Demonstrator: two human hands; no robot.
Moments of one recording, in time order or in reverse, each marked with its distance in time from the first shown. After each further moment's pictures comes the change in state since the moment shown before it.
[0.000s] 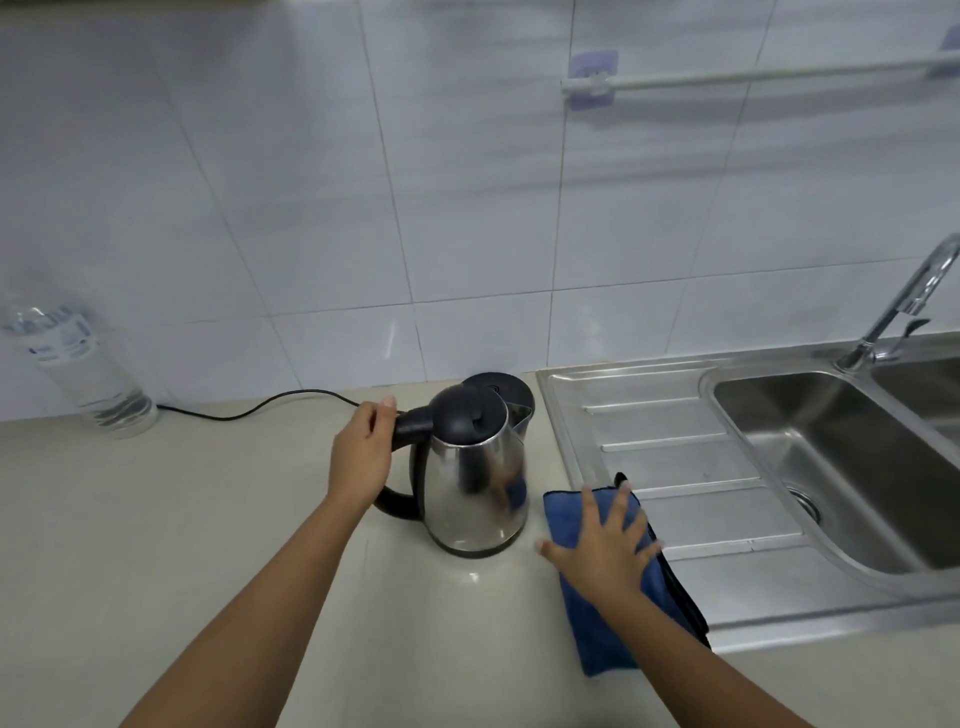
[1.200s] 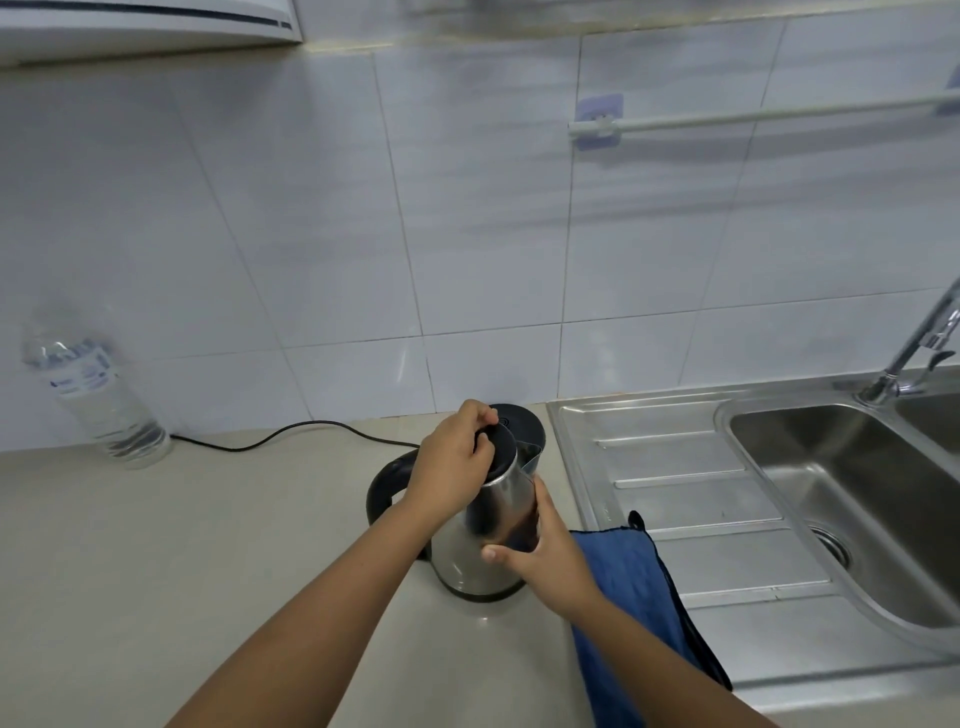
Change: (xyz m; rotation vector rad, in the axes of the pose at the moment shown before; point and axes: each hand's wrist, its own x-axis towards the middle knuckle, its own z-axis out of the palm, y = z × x) left_hand -0.007 0.077 0.040 0.171 -0.274 0.317; right_hand 0.016 -0.057 -0.007 0.866 -0.137 -0.442
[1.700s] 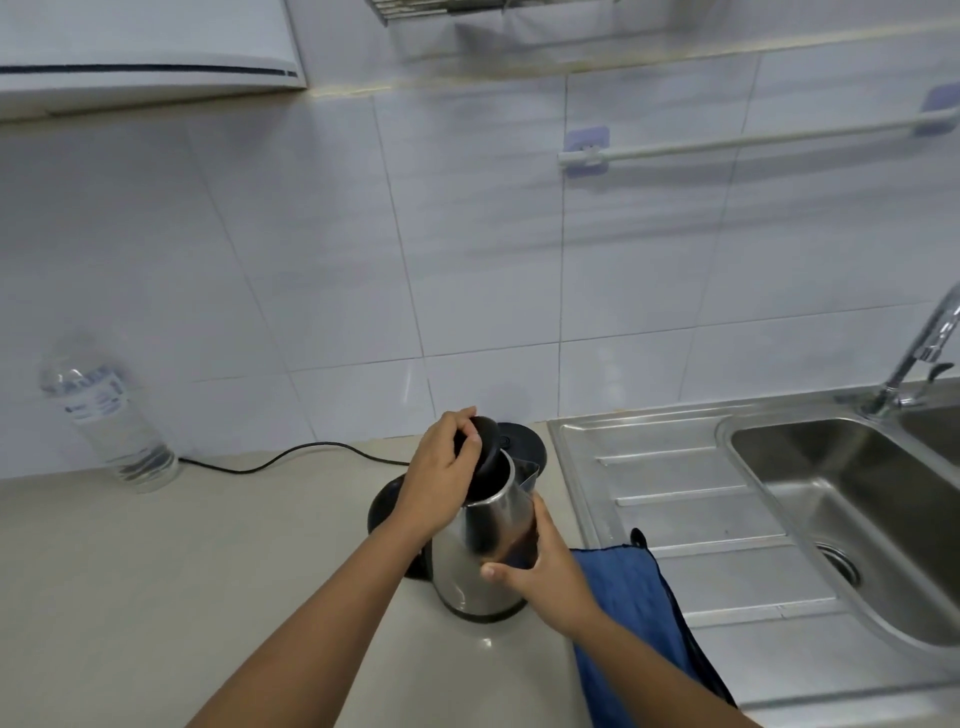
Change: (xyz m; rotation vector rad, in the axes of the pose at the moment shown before) left_hand 0.000 -0.001 -0.009 -0.235 0.064 -0.029; right_hand -0.004 -0.012 -0.003 0.000 -0.014 -0.003
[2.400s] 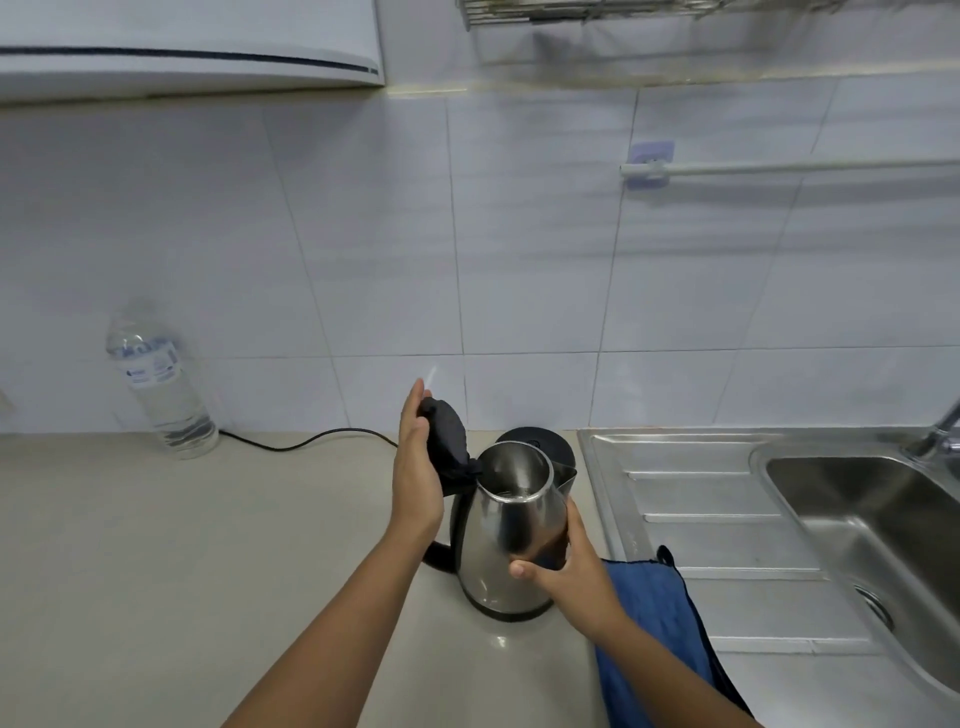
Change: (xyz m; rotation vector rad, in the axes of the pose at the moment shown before) left_hand -0.023 -0.006 -0.039 -0.678 0.359 -0.113; right_hand 0.000 0.001 0.002 0.015 -0.006 0.010
